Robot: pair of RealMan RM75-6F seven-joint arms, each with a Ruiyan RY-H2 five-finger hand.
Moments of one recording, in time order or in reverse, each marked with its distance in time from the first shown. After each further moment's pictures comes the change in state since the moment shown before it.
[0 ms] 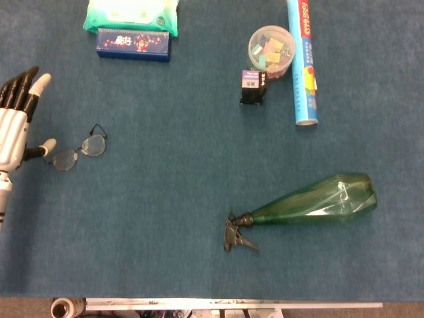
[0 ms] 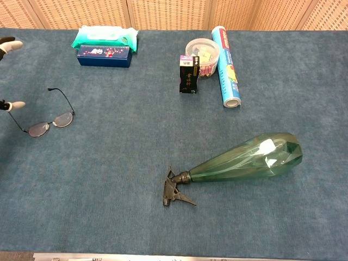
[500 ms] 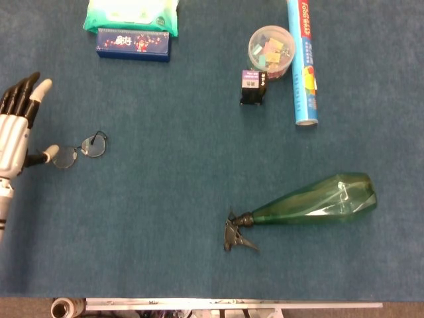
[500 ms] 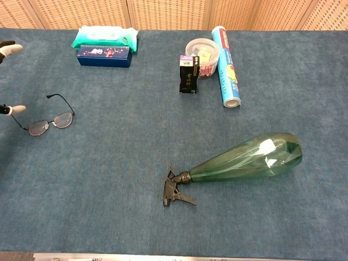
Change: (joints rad) left arm 0.025 0.030 0.023 -0.089 -0.007 0.016 0.017; right arm 0.003 -0.002 0.001 0.006 -0.001 -0.001 0.007
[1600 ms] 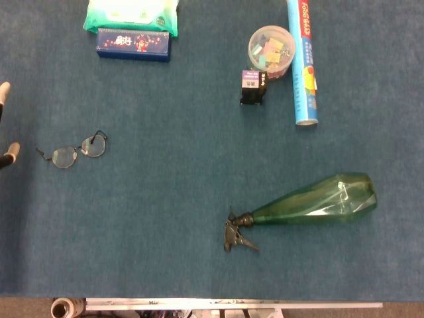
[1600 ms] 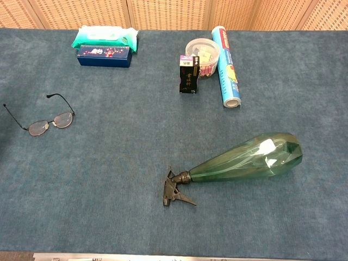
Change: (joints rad) left arm 0.055 0.055 -0.049 -0.091 -0.145 -0.027 0.273; right arm -0.005 -0.003 0.001 0.006 -0.005 0.016 0.016
